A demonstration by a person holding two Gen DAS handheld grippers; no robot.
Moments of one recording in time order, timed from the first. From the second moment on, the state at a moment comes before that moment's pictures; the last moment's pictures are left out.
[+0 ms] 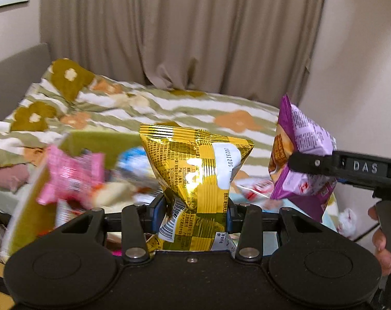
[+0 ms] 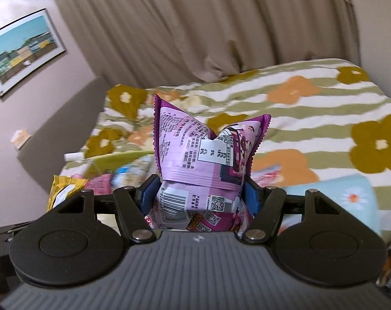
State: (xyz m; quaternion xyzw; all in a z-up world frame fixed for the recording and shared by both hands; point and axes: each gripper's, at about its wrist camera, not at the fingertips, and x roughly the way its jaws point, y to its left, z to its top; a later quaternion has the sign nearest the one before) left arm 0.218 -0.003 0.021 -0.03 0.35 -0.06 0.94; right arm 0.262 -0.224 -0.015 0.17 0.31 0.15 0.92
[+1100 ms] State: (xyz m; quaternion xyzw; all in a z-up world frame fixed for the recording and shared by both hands) left arm 0.240 0.188 -0.013 -0.03 0.40 -0.08 0.91; right arm 0.264 -0.005 -0.014 0.14 0.33 0.12 0.92
